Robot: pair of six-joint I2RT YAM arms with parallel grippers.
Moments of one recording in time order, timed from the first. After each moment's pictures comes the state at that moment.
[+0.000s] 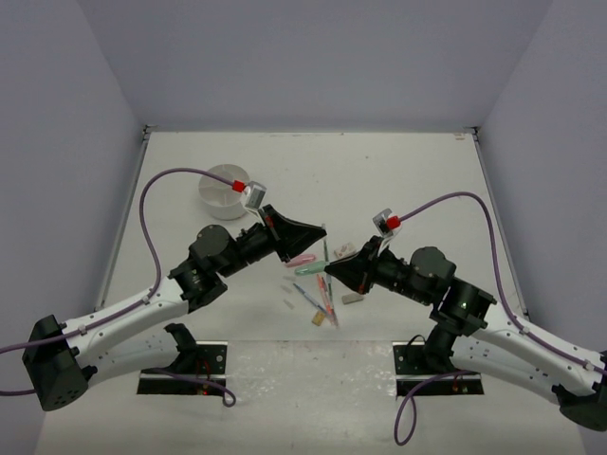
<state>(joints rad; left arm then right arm) -0.88 0.97 0.66 0.48 0.18 -0.74 0.99 0.66 0.64 -0.11 -0.07 0.59</state>
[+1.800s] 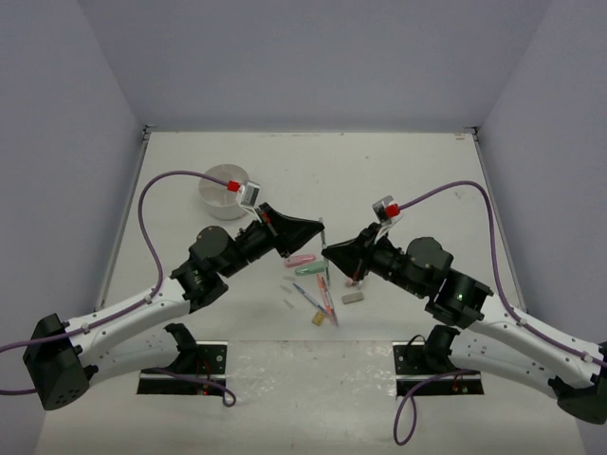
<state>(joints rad) -0.88 0.98 0.63 0.51 0.11 -0.79 0.99 0.76 0.73 -0.08 0.03 0.54</state>
